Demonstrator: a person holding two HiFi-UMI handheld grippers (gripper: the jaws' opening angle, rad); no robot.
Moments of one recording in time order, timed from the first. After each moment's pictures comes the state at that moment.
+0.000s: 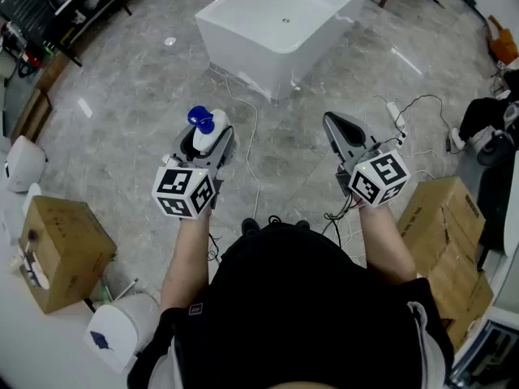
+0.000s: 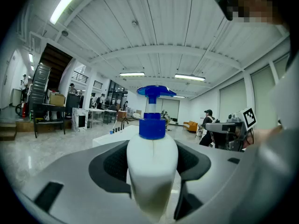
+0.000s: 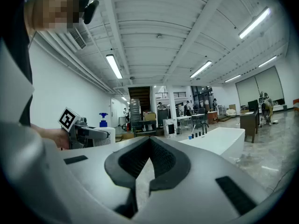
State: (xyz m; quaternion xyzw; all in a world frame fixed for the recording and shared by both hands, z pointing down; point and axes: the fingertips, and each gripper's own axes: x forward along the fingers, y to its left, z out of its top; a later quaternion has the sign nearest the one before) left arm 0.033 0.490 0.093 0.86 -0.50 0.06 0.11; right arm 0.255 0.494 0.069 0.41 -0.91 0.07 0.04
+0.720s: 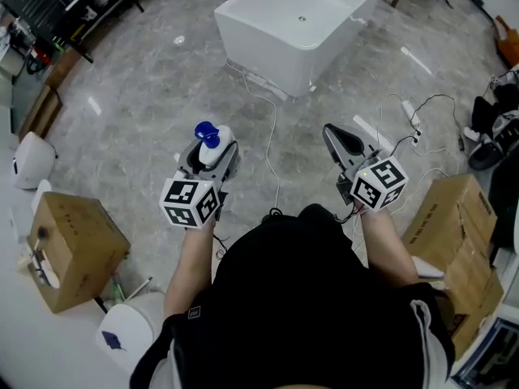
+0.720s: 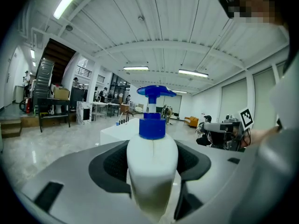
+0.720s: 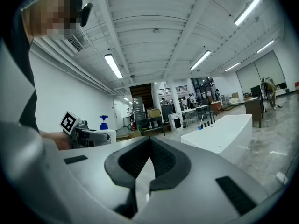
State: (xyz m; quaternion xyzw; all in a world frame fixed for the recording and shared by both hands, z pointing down) left arm -0.065 0.533 0.135 0.85 -0.50 0.08 0.14; right arm 0.157 0.526 0.115 0.39 -0.91 0.12 0.03
